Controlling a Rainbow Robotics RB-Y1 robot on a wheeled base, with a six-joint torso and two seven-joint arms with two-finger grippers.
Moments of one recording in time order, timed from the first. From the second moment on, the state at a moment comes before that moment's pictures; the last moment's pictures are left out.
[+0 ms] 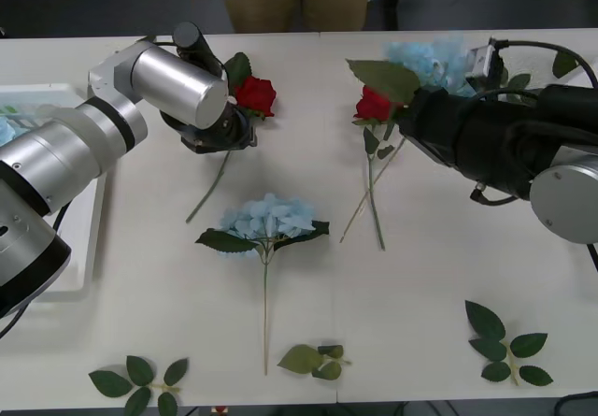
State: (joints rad) right arm -0.24 -0.52 0.11 -2.12 -0.74 0.99 0.81; left arm -1.06 0.44 -0.79 -0.84 0.83 1.00 -1.02
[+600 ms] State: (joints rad) right arm -0.34 -0.40 0.10 -2.03 -1.13 0.80 1.46; left arm -1.07 0.44 -0.93 -0.82 0.80 0.96 -0.98
